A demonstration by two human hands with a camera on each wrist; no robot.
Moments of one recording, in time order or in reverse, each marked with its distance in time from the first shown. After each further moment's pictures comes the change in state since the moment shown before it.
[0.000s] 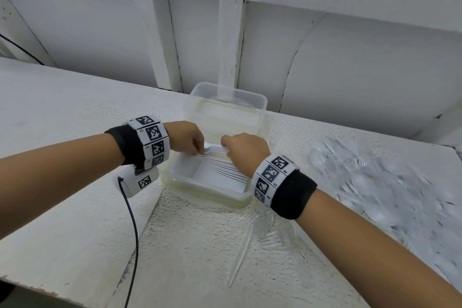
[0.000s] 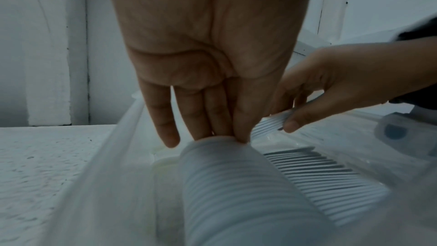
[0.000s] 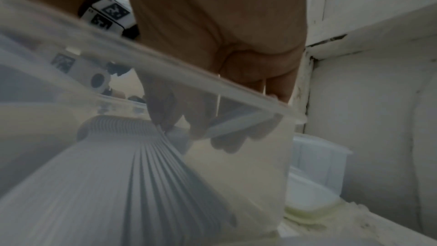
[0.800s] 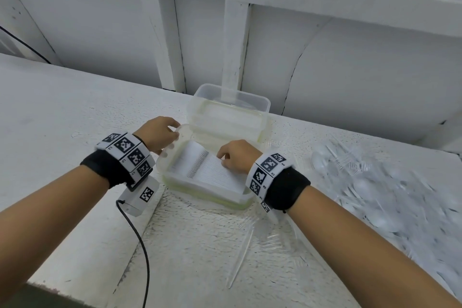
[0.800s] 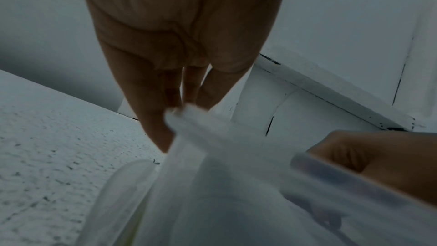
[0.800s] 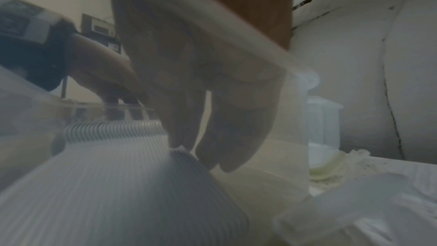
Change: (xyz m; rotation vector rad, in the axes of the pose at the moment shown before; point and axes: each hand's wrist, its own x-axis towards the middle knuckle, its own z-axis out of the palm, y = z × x) left_hand -0.024 -0.032 0.010 -0.670 0.349 -0.387; right_hand 0.020 0.003 0.011 0.377 -0.265 0.001
